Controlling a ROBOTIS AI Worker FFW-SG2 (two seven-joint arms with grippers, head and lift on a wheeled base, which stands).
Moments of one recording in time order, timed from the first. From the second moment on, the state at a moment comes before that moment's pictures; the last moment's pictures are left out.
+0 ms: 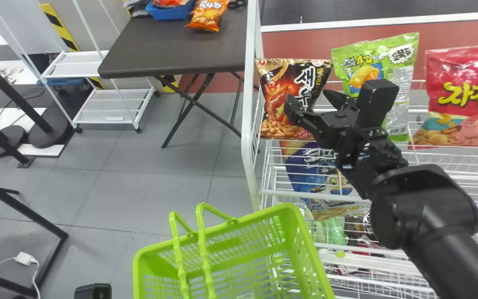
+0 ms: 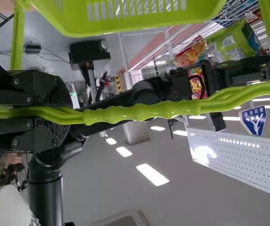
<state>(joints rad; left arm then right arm) 0.75 0.00 0.46 -2.22 0.38 1.31 -1.57 -0.29 0.00 0.40 -1.16 -0.40 -0.05 0.14</state>
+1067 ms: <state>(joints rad) 0.75 0.00 0.52 -2.22 0.39 1.31 -1.57 0.07 0.00 0.40 -1.68 -0.11 0.16 0.09</state>
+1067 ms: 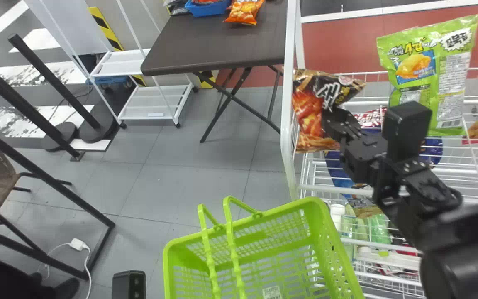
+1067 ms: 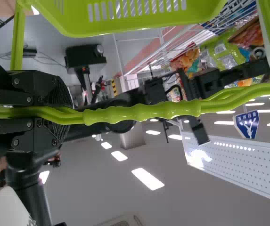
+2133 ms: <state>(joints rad) 0.68 0.00 0.54 -2.19 0.38 1.38 -1.57 0.60 -0.19 0.45 -2.42 -0.26 0.64 0.12</state>
